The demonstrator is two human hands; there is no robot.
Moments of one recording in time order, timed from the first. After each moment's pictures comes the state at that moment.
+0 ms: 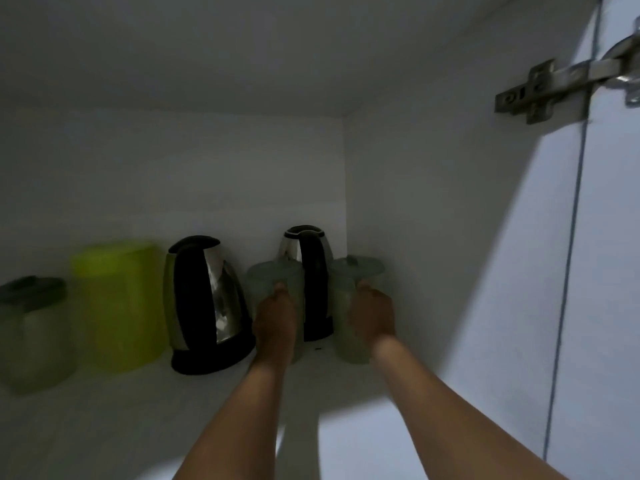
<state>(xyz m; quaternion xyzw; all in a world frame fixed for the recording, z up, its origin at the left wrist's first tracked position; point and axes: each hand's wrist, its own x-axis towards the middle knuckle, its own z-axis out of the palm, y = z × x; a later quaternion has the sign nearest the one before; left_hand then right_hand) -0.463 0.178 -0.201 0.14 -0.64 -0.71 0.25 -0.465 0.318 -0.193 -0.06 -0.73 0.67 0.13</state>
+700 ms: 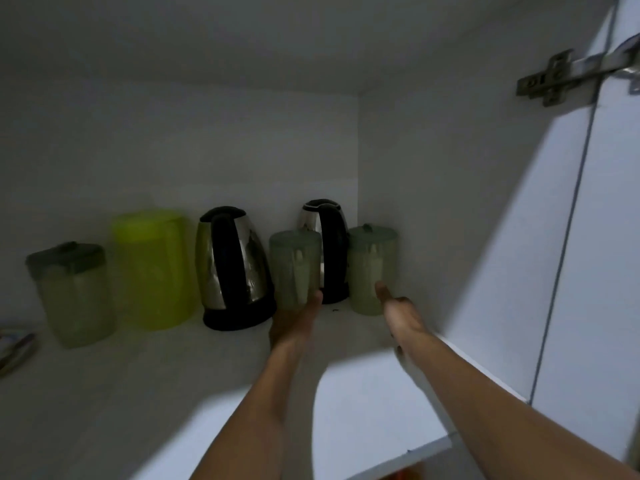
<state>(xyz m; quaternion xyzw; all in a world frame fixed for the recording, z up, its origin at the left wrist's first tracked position) -0.376 0.151 -0.236 0.18 -0.75 -0.63 0.11 -0.382 0.323 -0.214 -0.14 -0.81 0.56 0.06</state>
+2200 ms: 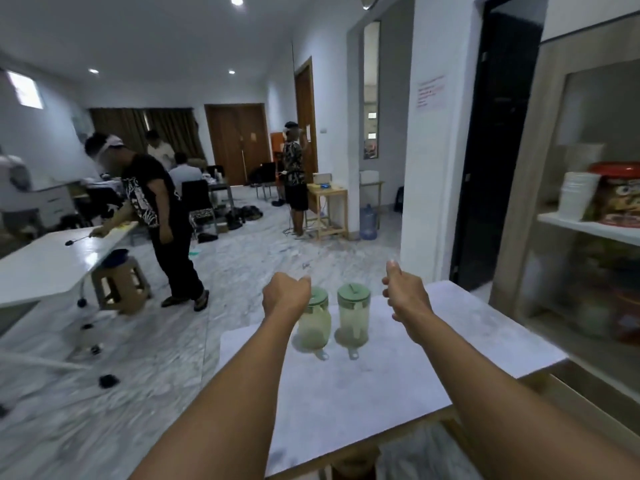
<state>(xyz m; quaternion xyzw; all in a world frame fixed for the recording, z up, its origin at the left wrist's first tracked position) 0.791 0.047 -0.258 0.74 -0.47 -0.25 0.41 0.606 0.052 -0.265 0.45 -0.66 0.47 -0.37</state>
